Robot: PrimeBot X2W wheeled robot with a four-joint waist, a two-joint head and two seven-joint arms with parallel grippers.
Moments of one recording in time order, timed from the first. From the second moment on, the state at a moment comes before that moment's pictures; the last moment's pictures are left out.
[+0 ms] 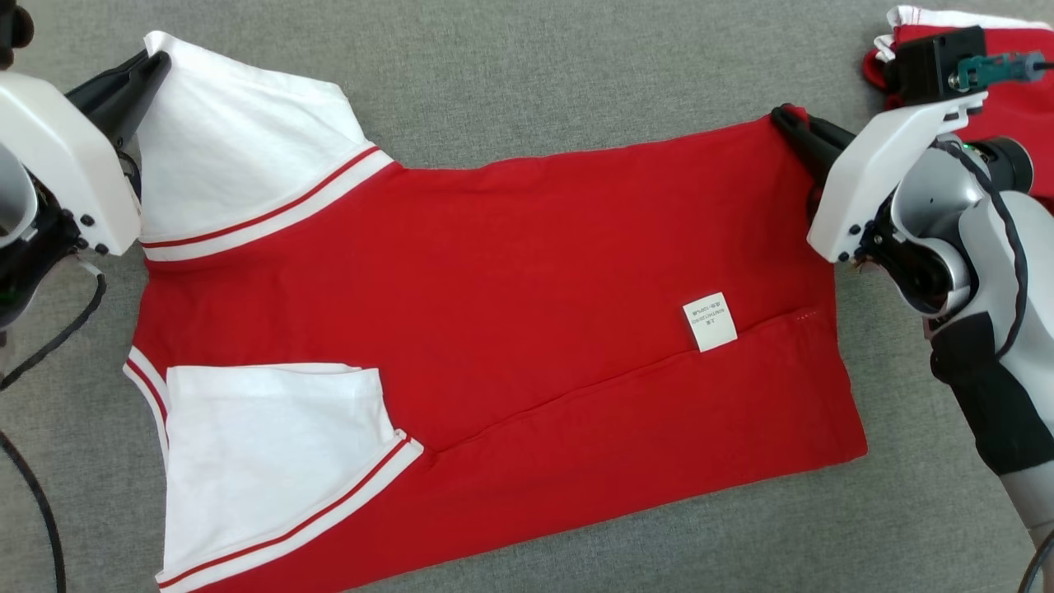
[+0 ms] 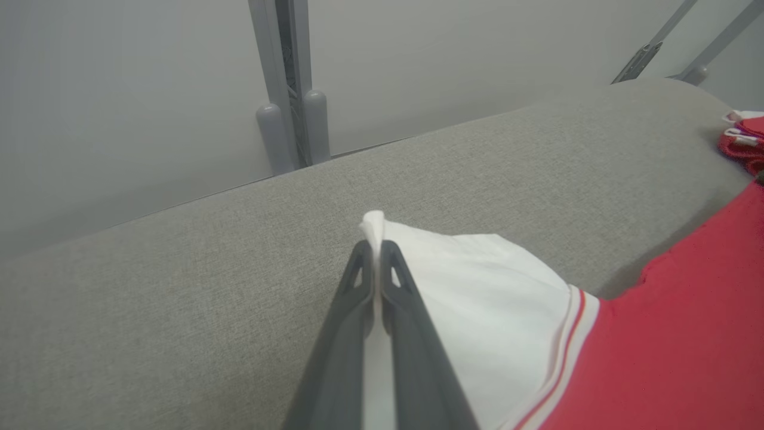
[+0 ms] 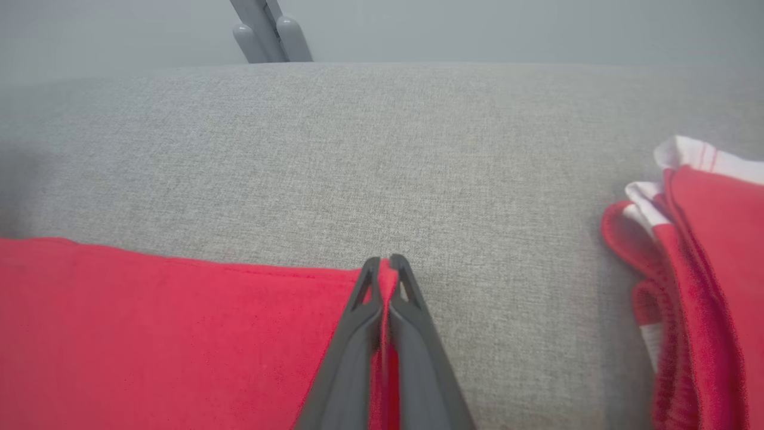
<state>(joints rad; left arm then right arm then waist) -0.85 0.61 -0.44 0.29 -0.81 -0.10 0.44 -0.90 -0.26 0.41 0.61 0.62 0.13 0.34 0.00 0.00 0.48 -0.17</state>
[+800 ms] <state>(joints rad) -0.05 0.74 -0.26 -0.46 -0.86 0.16 0.20 -0.45 -0.42 0.37 0.18 0.70 0.13 0.23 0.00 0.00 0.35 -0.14</state>
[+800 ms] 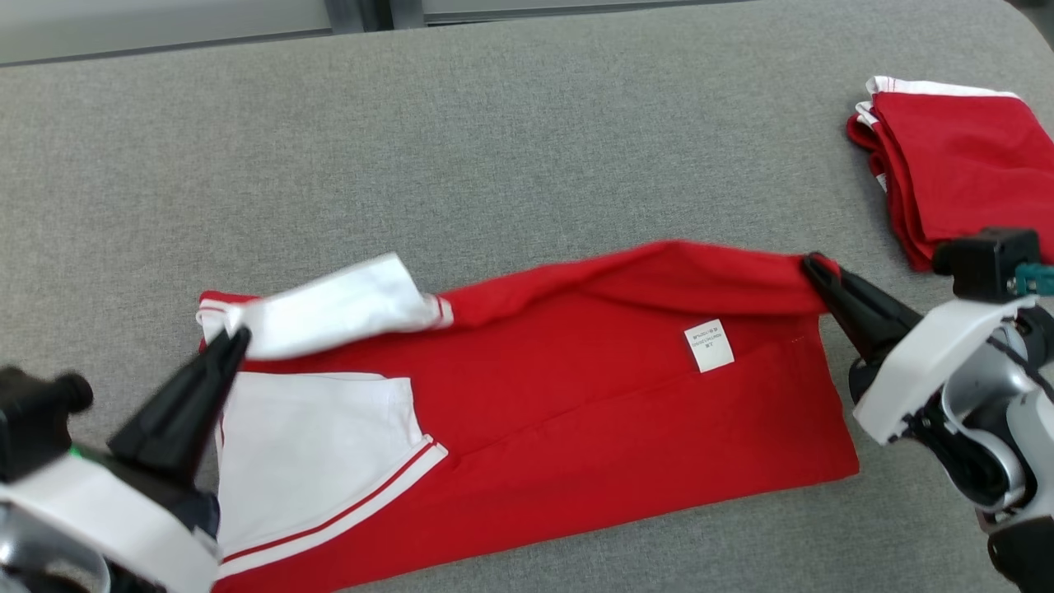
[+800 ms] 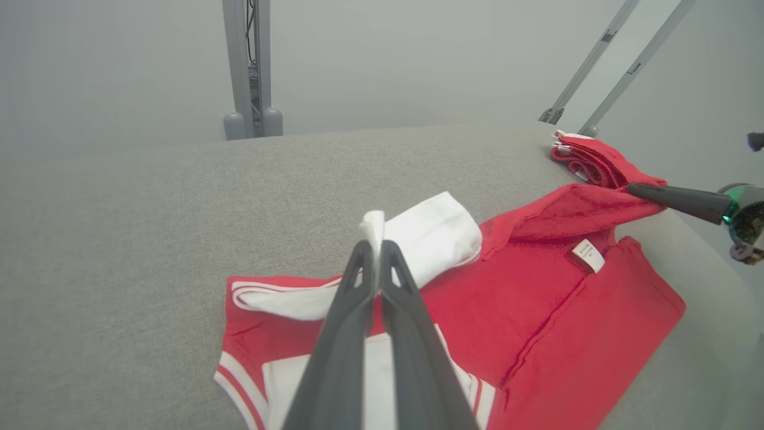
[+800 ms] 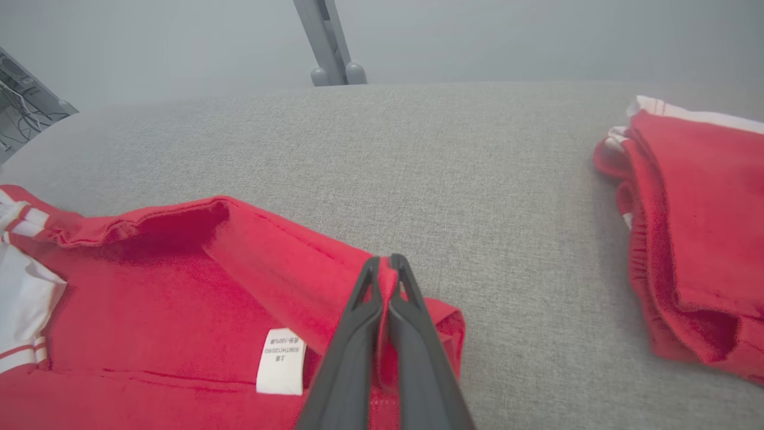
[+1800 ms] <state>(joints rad) 0.29 0.65 -0.32 -0.45 -0.92 0.21 0.08 -0.23 -0.45 0.33 0.10 0.61 0.13 0.23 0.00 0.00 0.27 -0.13</state>
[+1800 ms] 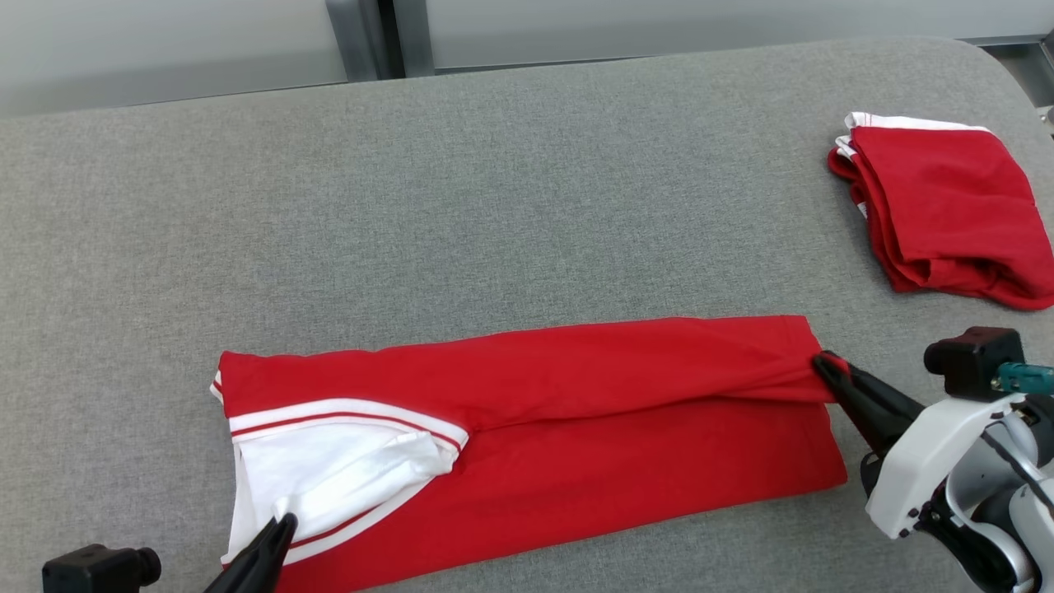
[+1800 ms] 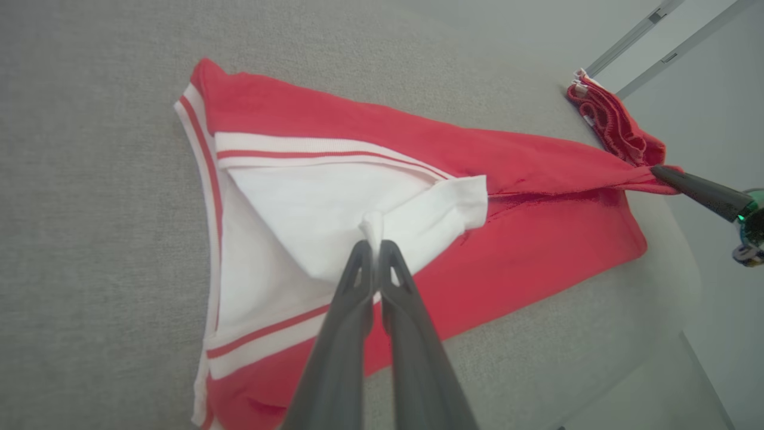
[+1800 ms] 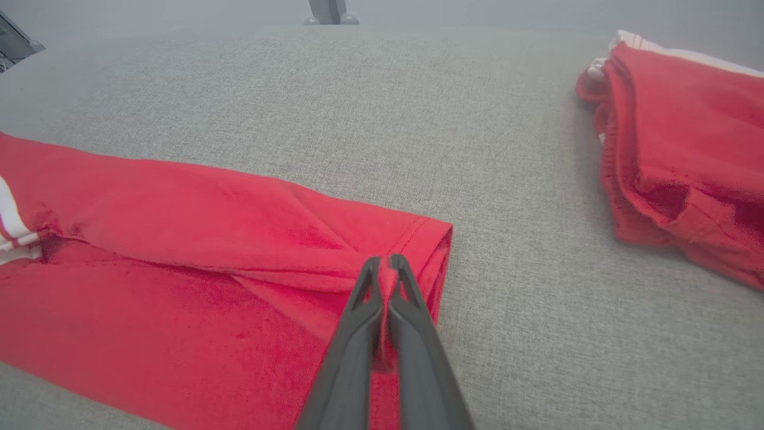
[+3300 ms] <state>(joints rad) 0.10 0.51 -0.35 -0.27 -0.79 0.26 -0.07 -0.14 -0.35 0.12 0.12 0.55 0.13 0.23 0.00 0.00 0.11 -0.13</state>
